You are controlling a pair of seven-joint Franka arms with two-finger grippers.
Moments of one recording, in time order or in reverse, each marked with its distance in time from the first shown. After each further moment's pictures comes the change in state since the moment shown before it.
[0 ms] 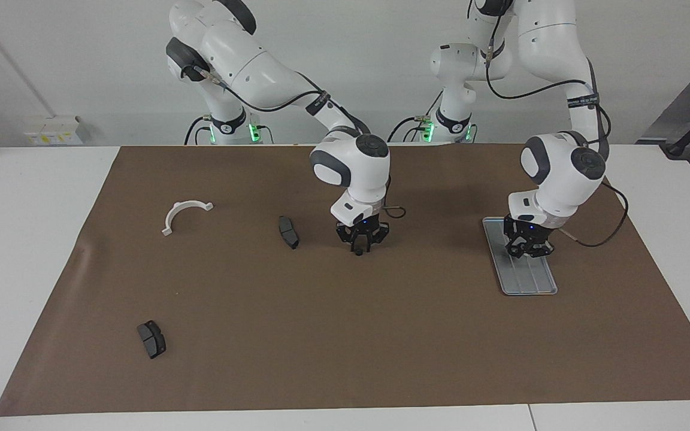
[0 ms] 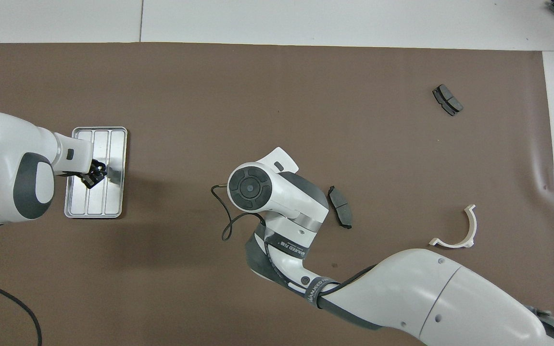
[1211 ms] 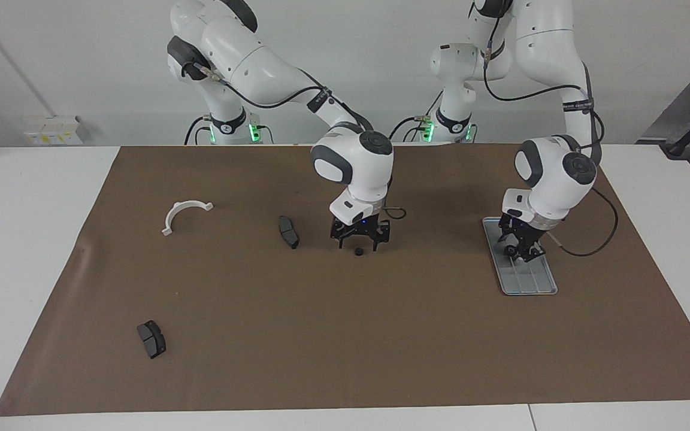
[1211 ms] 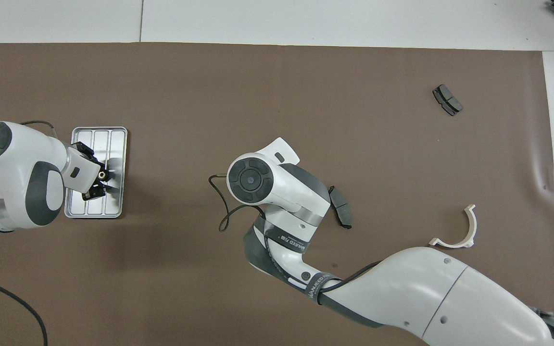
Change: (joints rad) left arm 0.001 0.011 0.001 -0.086 0.000 0.070 0.423; right arm 0.005 0.001 -0.009 0.051 0.000 -0.009 0.000
